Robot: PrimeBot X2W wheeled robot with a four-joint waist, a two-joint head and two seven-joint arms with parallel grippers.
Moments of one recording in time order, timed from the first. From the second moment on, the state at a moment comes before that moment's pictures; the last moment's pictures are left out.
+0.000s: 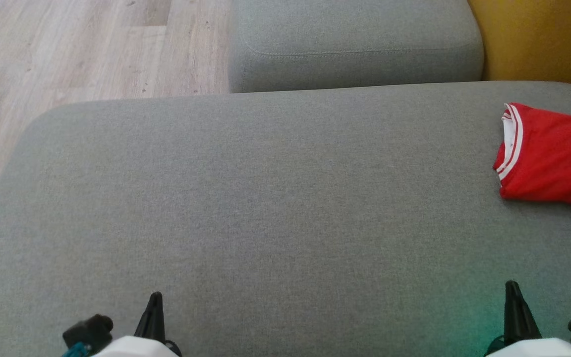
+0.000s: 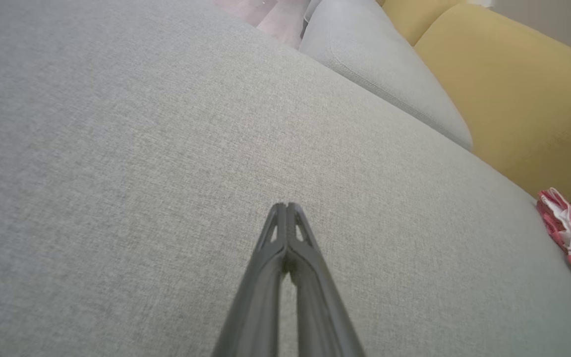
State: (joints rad) left arm 0.13 0.06 -0.20 0.32 -0.57 0.06 -0.17; right arm 0.17 -0.04 -0.08 0.31 0.50 0.12 -0.15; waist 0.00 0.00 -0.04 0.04
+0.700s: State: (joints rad) left arm 0.09 0.06 -0.15 0.31 -0.81 0.02 -0.12; right arm 0.13 -0.04 -0.10 0.30 0.75 0.12 -0.09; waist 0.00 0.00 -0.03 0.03
